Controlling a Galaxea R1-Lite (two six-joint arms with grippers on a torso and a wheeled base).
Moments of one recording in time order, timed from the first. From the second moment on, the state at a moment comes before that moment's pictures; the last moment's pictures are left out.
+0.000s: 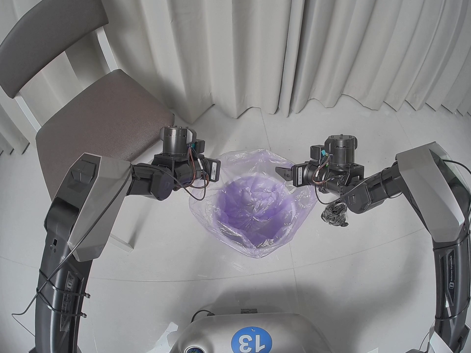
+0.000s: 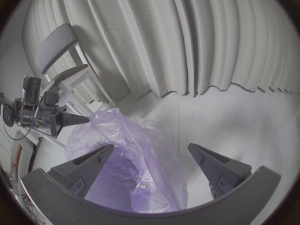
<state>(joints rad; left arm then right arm) -0.35 2.53 -1.95 -0.20 -0.11 0.04 0.31 2.44 -1.54 -0.61 0.12 0.08</state>
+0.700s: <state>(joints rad) -0.34 2.54 -1.93 -0.22 -0.10 0.06 0.30 2.48 -1.57 -0.62 0.12 0.08</state>
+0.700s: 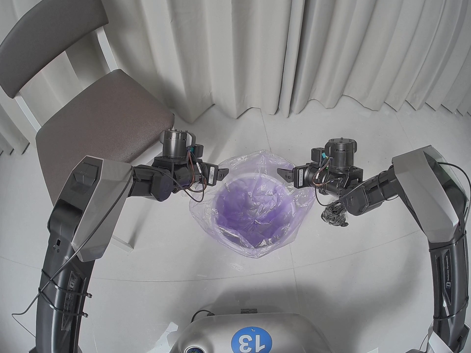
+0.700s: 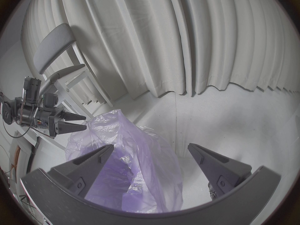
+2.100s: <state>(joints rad) -0.29 2.60 -1.93 -0.26 -0.06 0.10 0.22 2.63 -1.71 -0.57 0.11 0.05</state>
